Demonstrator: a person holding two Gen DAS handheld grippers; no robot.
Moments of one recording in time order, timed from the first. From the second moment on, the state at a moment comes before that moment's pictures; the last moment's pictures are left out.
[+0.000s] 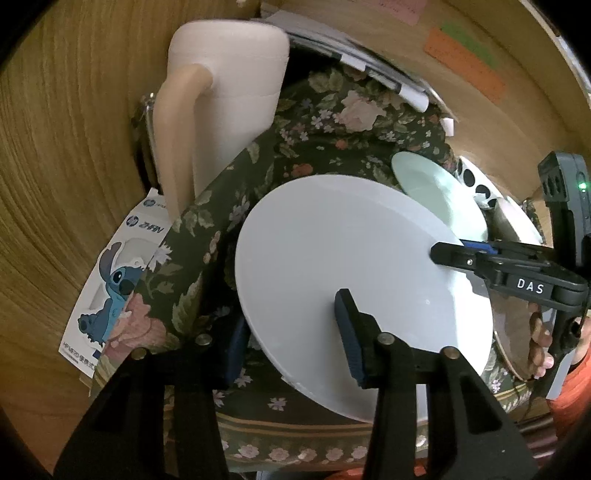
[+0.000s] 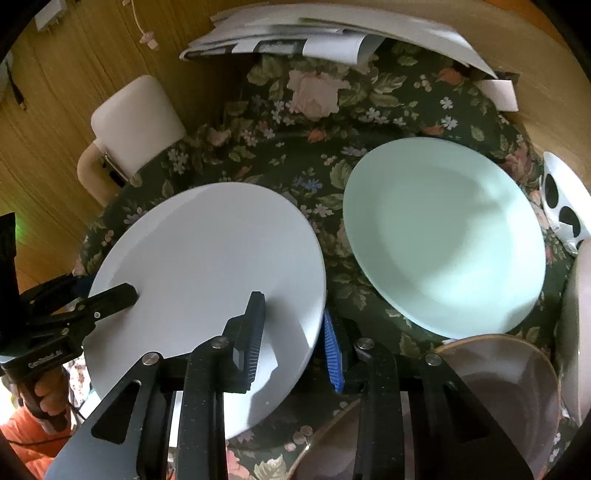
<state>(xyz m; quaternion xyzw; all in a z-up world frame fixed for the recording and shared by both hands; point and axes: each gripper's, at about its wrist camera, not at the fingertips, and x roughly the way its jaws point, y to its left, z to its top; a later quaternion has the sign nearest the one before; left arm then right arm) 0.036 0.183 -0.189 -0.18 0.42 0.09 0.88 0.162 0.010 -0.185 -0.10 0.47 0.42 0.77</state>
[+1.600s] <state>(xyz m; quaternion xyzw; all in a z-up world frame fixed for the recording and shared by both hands) 0.054 0.049 -0.139 -0.12 0.38 -0.02 0.92 0.128 -0.168 -0.146 0.00 0.40 0.34 0.85</state>
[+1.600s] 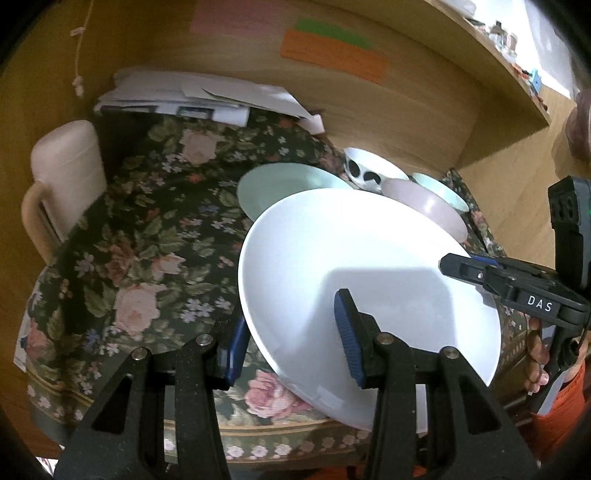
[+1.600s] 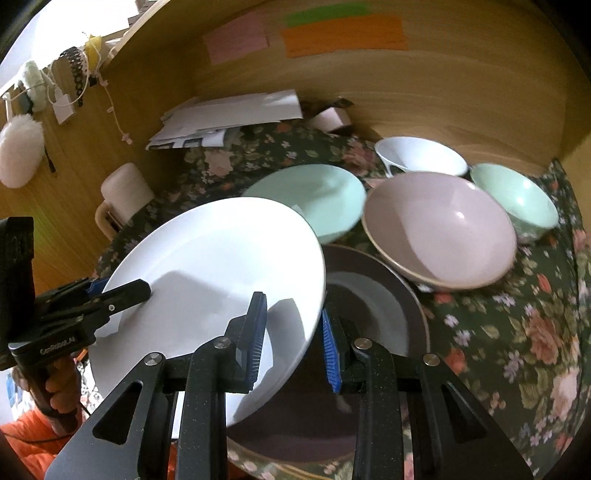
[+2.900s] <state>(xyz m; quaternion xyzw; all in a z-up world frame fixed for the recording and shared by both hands) 0.110 0.004 -0.182 -0.09 0.46 -0.06 0.88 0.150 -0.213 -0.193 0.04 0.47 0.29 0.83</state>
